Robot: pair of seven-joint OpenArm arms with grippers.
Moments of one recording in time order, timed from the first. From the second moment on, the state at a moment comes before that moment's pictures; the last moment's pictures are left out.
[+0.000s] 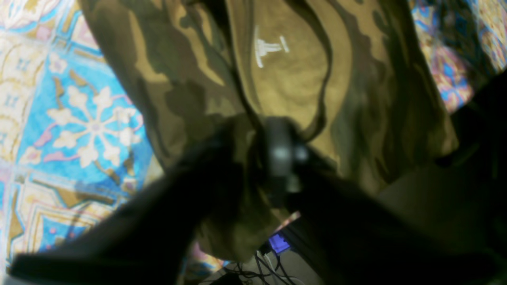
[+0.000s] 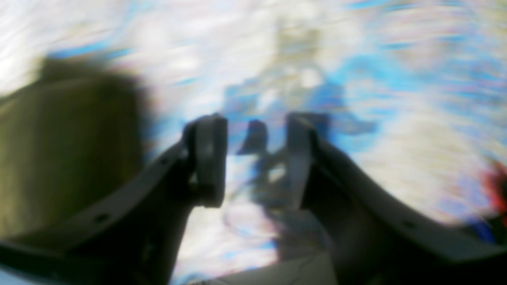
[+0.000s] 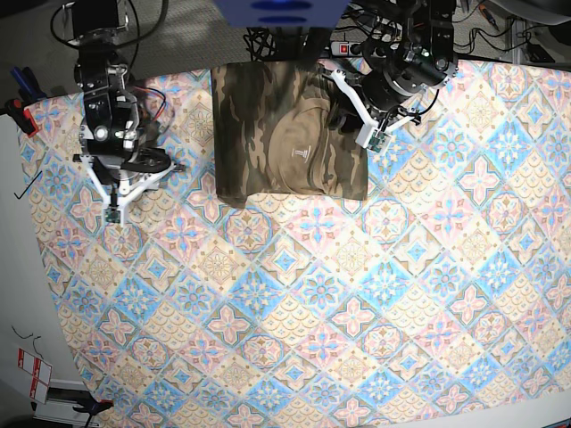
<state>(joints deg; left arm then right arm) 31.3 -2.4 -1.2 112.0 -16.1 -27.6 47.7 -12.7 18.5 -2.5 108.6 9.6 -15.8 -64.6</state>
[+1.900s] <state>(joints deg) 25.2 2.7 1.4 102.7 -20.9 -27.5 41.2 -15.0 18.9 -1.4 105.8 10.4 -15.5 -64.1</state>
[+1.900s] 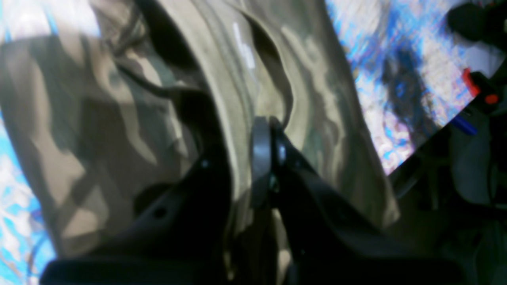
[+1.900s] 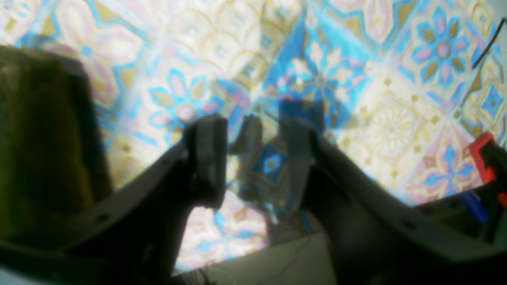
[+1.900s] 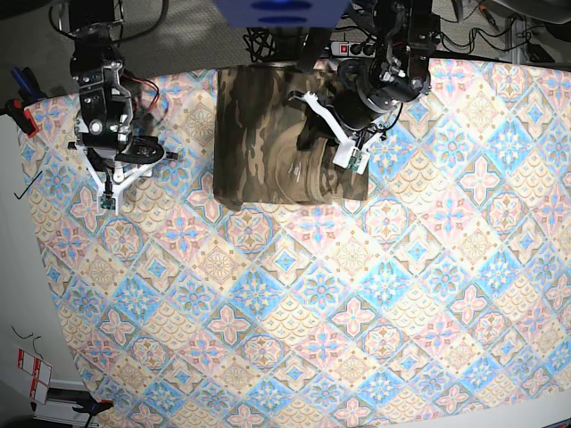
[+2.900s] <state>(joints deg) 30.6 -2.7 -10.6 112.9 -20.6 -27.4 47.7 -14.4 18.8 -10.5 101.9 10.4 -15.5 -60.7</state>
